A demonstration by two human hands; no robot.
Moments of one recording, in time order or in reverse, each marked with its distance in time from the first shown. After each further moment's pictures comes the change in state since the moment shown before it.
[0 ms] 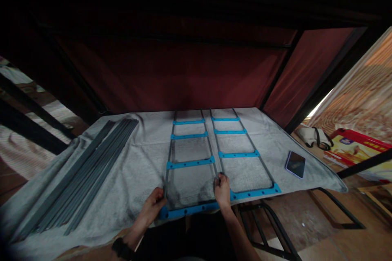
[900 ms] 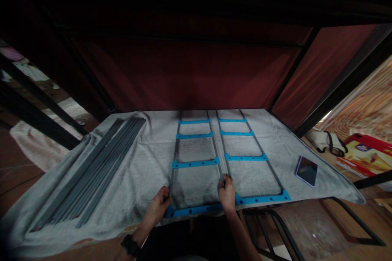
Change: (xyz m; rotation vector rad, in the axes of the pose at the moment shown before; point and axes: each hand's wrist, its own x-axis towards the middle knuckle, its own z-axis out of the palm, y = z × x) left_hand -0.003 0.009 -0.003 0.215 -0.032 -0.041; right_hand 0.001 0.001 0.008 0.013 -0.005 -0.001
